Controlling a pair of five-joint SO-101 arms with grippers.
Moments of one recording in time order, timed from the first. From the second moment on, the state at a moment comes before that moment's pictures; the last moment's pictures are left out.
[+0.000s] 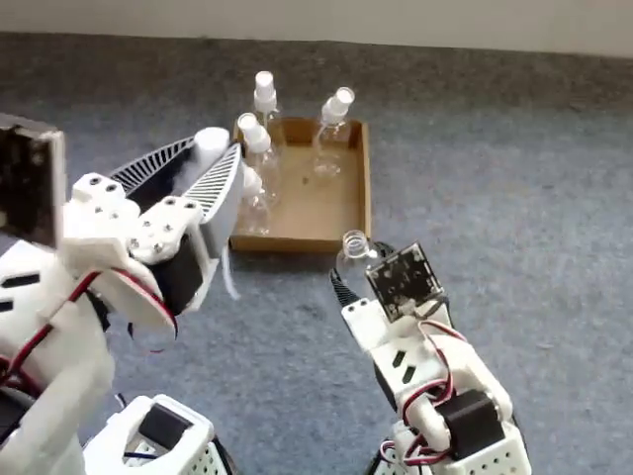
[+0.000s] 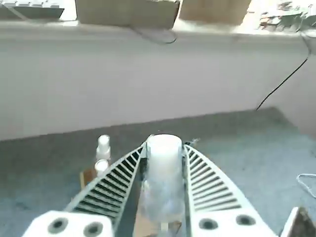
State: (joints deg) left arm 21.0 -45.4 -16.7 82.2 14.4; right arm -27.8 -94.9 72.0 53.3 12.5
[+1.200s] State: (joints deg) left arm 33.1 -45.4 14.7 46.0 15.2; right arm -31.7 -104.8 77.6 51.5 12.2
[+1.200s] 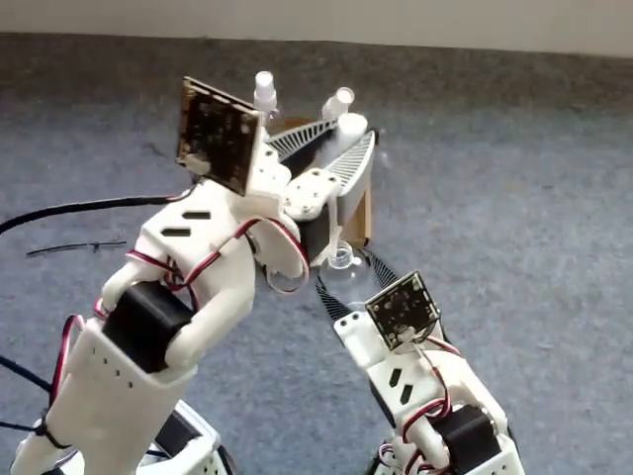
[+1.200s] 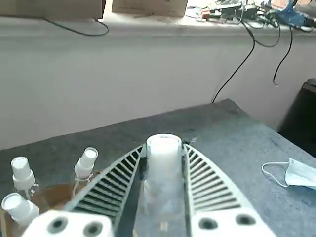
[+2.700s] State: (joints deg) left arm 36.2 -57.9 26.8 52.4 3.8; right arm -24.8 -93.7 72.9 39.0 3.8
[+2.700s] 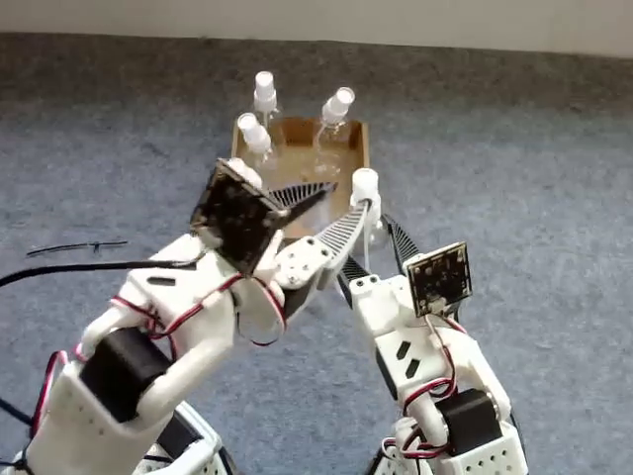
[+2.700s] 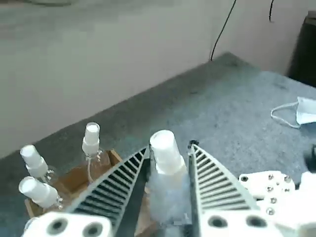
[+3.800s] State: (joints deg) left arm 22.0 -71.1 35.4 55.8 -2.8; right arm -24.0 -80.5 66.6 33.5 3.8
